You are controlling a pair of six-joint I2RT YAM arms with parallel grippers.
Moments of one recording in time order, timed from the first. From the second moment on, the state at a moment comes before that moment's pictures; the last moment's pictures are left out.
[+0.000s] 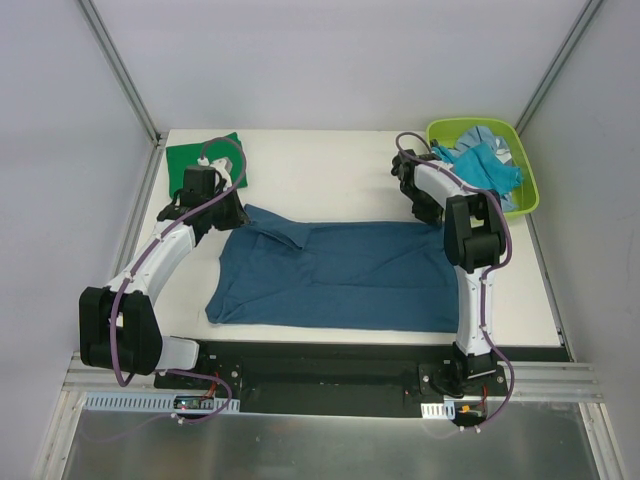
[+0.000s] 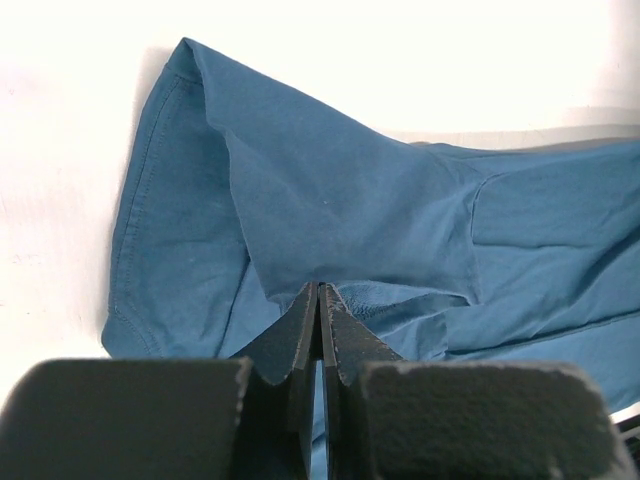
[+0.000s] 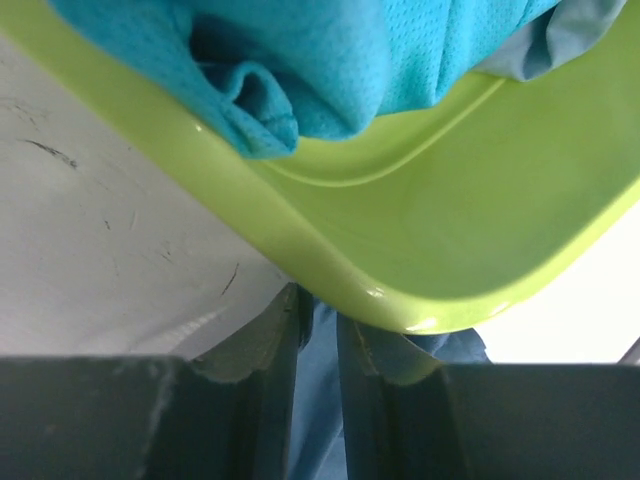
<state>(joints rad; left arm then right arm) -0.14 1.34 0.97 -0.40 0.25 -0.36 0.27 2.25 1.78 -1.09 0.69 0.73</state>
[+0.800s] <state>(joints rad) -0.14 1.10 0.80 -0.44 0.24 -0.56 0.34 1.92 1.44 -0.94 0.69 0.70</state>
